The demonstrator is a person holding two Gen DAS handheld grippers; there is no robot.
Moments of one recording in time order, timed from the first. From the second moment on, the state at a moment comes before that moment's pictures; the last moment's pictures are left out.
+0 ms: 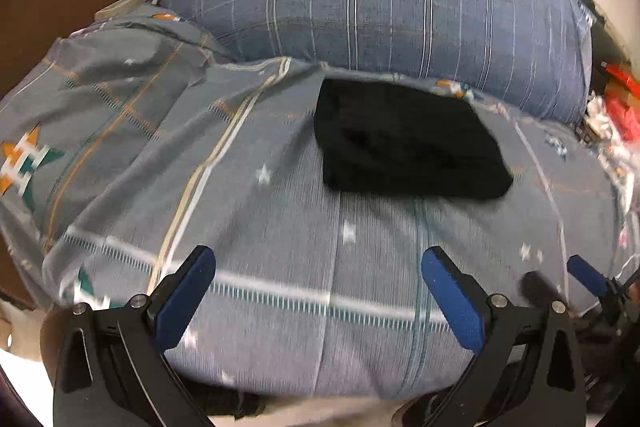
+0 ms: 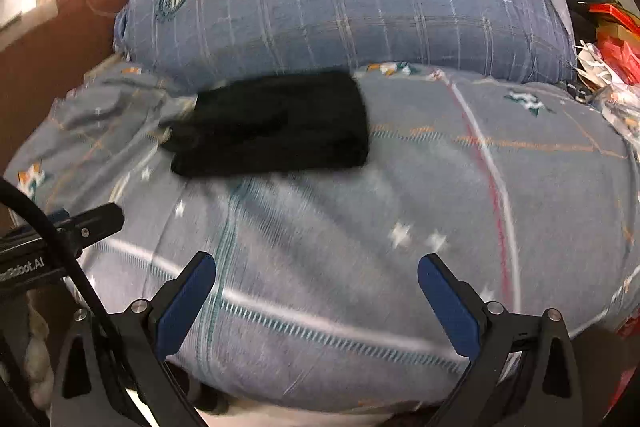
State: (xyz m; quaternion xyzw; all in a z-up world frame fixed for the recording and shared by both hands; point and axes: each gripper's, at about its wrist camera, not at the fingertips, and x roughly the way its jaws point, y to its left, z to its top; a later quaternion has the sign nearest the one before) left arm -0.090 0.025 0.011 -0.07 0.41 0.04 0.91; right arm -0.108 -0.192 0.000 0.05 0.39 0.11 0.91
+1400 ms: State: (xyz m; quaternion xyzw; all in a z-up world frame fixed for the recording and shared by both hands) left arm 0.106 0.048 0.011 -0.25 0.46 -0.16 0.83; right arm 0.122 -0.259 0.008 0.21 0.42 0.17 0.87
